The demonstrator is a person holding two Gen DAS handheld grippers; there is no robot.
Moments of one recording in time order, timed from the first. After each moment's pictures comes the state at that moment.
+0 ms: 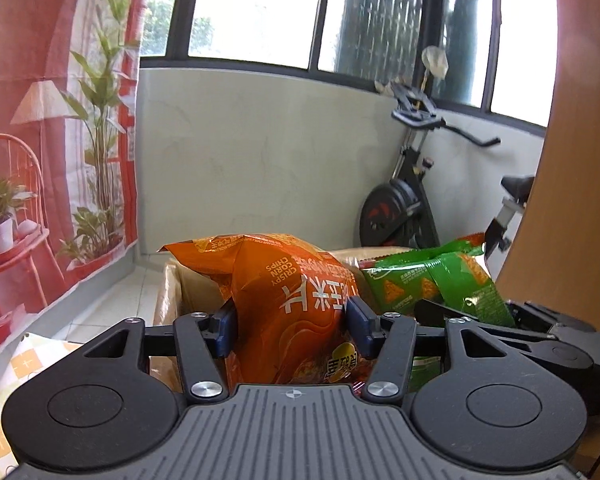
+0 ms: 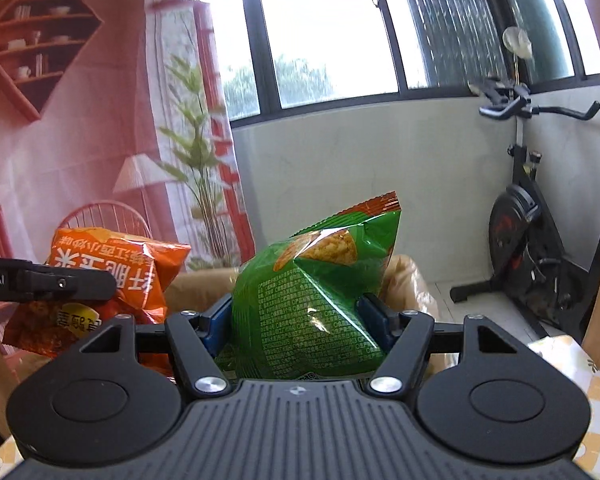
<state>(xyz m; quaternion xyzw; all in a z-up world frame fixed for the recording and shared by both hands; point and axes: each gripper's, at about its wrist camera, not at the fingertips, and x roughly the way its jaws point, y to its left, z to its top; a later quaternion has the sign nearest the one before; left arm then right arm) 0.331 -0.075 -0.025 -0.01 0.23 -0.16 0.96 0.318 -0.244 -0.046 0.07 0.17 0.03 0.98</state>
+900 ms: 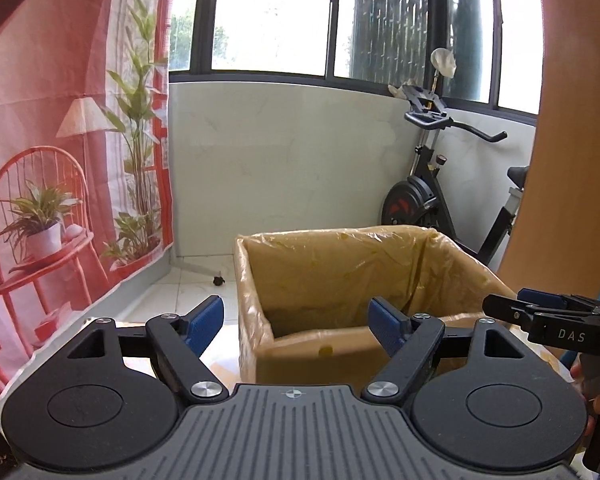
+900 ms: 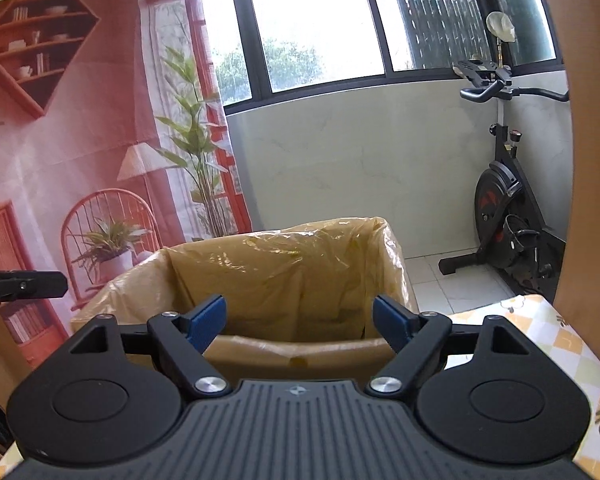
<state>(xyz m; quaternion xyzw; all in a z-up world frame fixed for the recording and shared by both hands) 0.239 -0.029 0.003 0.01 0.22 -0.13 0.97 0.227 -0.244 -0.026 0.09 0.19 0.02 0.98</state>
